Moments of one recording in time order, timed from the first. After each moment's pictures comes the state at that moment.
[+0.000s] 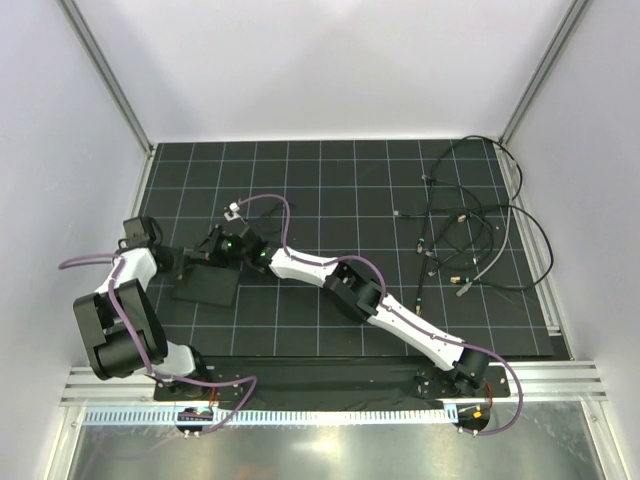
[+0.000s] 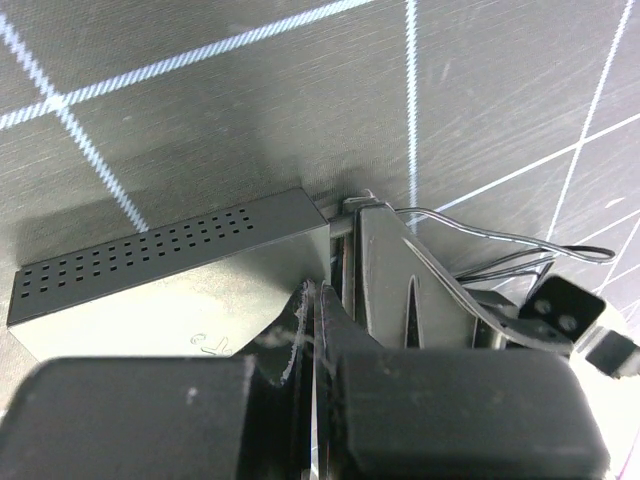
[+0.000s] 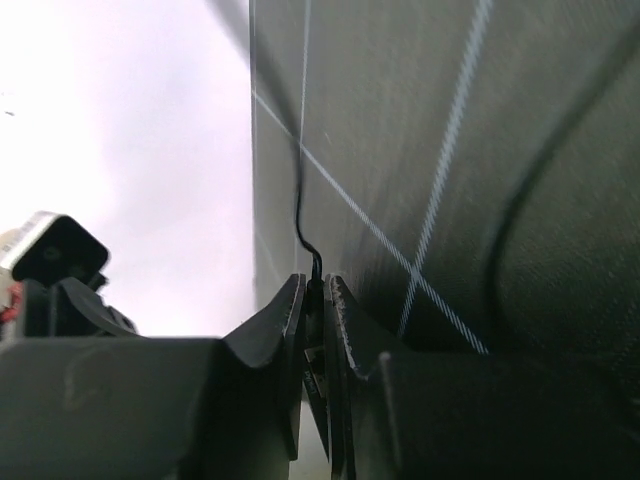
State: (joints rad) left arm 0.37 1.45 0.73 -0.45 0.09 -1.05; right arm 1.01 2.93 2.48 0.17 -0.20 1.33
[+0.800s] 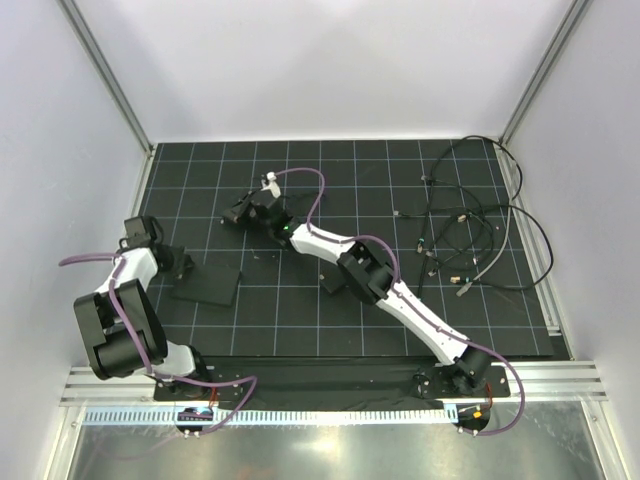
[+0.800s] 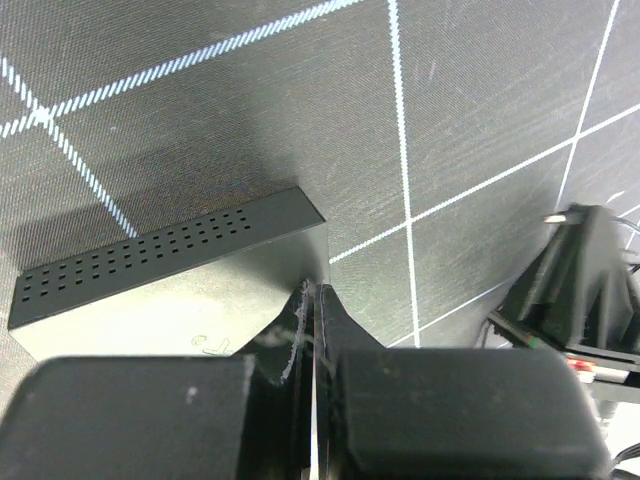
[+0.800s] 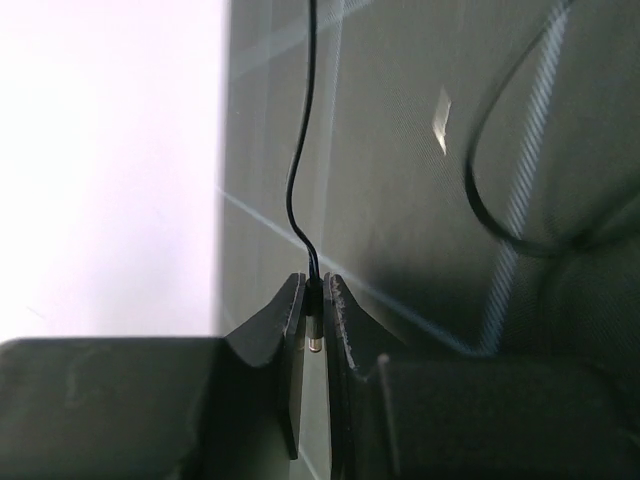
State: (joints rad) left arm 0.36 1.45 0.74 -0.43 0.08 -1.03; right arm 0.87 2.90 2.45 0.21 0.01 1.23
